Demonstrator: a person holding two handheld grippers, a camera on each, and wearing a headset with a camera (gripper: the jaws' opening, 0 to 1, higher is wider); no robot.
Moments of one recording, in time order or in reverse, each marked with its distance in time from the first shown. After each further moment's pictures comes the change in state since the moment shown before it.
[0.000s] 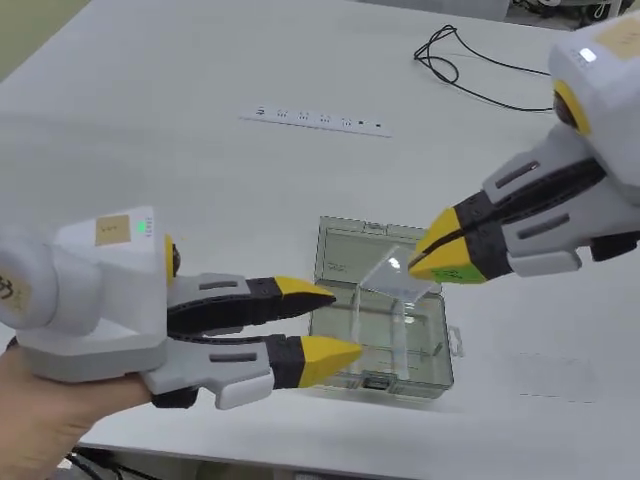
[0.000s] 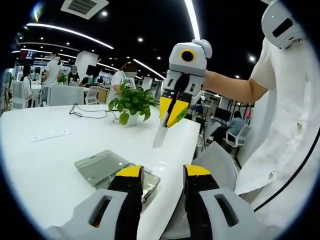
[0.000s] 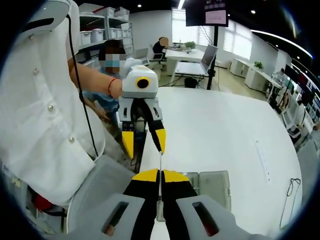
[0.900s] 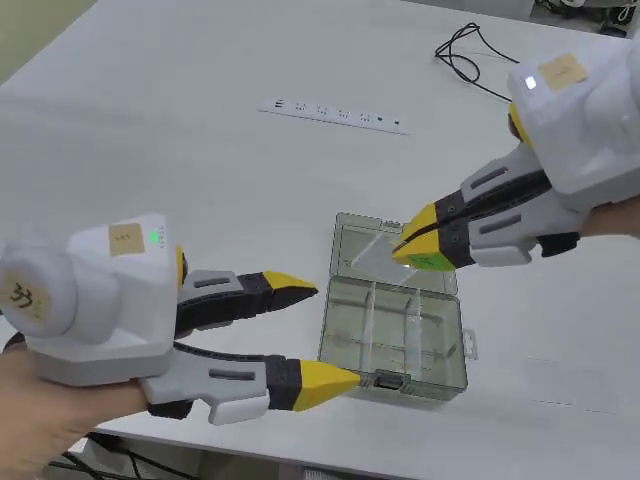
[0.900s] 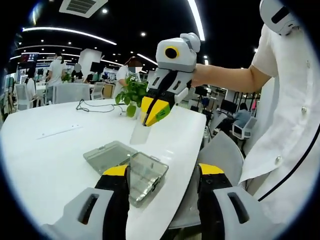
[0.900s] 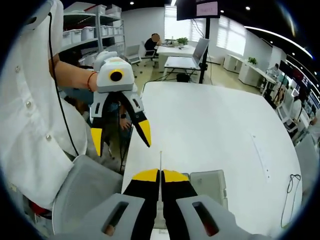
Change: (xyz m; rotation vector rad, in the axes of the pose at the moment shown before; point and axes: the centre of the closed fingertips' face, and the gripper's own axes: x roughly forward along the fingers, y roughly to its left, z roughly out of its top) left arm -0.012 0.014 -0.023 0.025 0.070 0.060; right arm 0.042 -0.038 -0.016 0.032 0.028 -0.050
